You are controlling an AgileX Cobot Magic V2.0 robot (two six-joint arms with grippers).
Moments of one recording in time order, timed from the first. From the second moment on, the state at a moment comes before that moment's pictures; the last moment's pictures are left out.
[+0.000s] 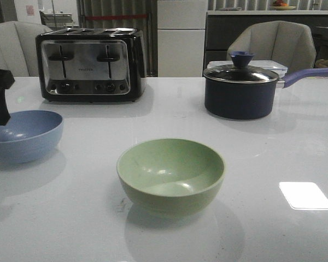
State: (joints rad) left arm -0.05 1.83 -1.26 -0.04 0.71 0.07; right arm 0.47 0.63 -0.58 0.23 0.71 -0.23
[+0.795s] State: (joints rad) left arm -0.05 1.90 -1.31 -0.06 0.69 0.07; right arm 0.47 0.63 -0.58 0.23 0.71 -0.23
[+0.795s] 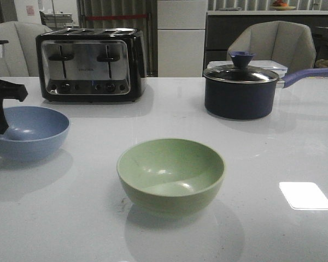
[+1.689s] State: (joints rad) left arm -0.51 1.61 -1.31 -0.21 0.83 0.16; right arm 0.47 0.63 -0.58 0.23 0.71 -0.23
